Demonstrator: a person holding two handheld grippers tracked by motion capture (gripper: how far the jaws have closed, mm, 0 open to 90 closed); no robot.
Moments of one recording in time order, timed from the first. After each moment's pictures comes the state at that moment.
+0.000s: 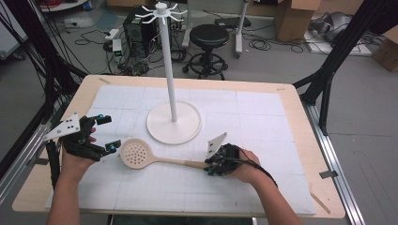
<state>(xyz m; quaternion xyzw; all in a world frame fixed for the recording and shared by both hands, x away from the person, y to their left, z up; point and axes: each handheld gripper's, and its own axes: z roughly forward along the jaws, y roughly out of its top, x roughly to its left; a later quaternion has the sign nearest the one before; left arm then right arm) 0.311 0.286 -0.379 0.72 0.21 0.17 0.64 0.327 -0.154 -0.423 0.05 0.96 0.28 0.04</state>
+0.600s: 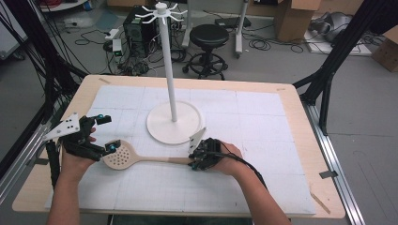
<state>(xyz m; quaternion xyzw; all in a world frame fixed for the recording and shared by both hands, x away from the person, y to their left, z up) 0.311 0.286 -0.379 0.72 0.21 0.17 0.64 0.343 -0.106 -0.422 0.02 0.96 0.28 0.04</state>
